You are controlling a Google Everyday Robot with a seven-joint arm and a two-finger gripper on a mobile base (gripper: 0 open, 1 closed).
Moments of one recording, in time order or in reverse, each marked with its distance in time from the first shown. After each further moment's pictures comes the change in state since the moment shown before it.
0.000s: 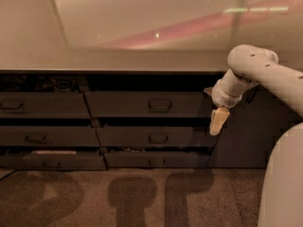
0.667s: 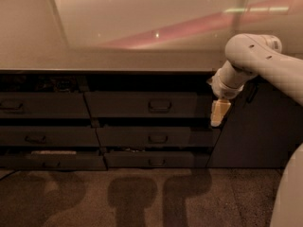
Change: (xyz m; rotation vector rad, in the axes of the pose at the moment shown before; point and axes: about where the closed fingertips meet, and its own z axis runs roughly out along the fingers) arm -0.016 -0.015 -0.046 0.130 0.090 -0.011
